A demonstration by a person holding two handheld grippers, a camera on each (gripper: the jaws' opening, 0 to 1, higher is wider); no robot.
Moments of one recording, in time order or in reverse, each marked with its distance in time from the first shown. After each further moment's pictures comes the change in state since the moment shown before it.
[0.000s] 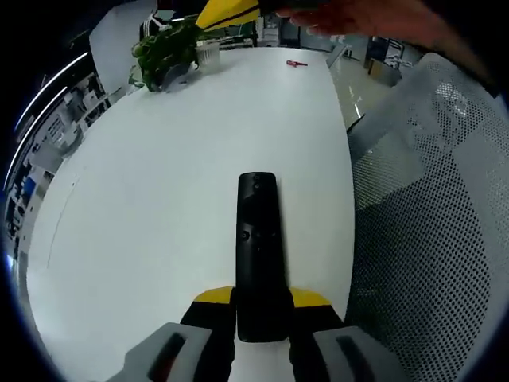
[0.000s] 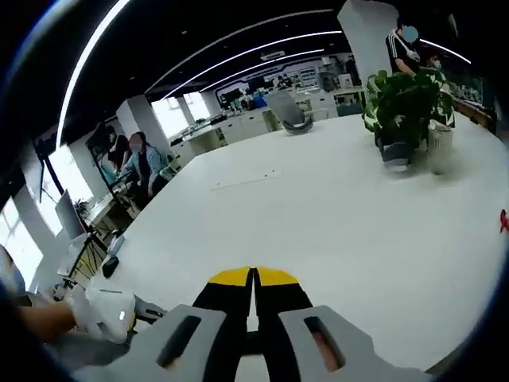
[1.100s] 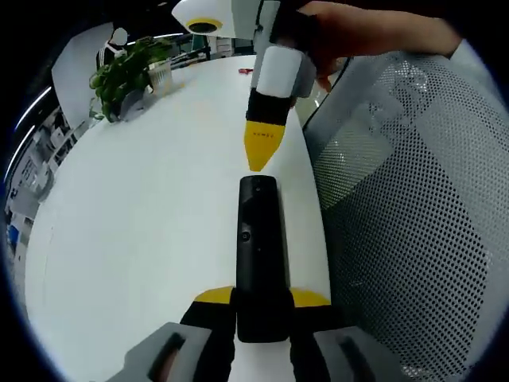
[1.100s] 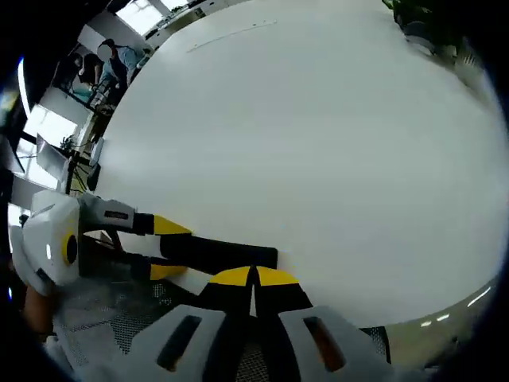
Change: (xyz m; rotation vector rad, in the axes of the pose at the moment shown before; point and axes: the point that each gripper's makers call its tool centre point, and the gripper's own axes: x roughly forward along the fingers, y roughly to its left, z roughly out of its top) left arm 0.004 -0.017 0.009 0.177 -0.061 -0.116; right arm 0.001 -0.014 -0.148 0.051 0.744 -0.052
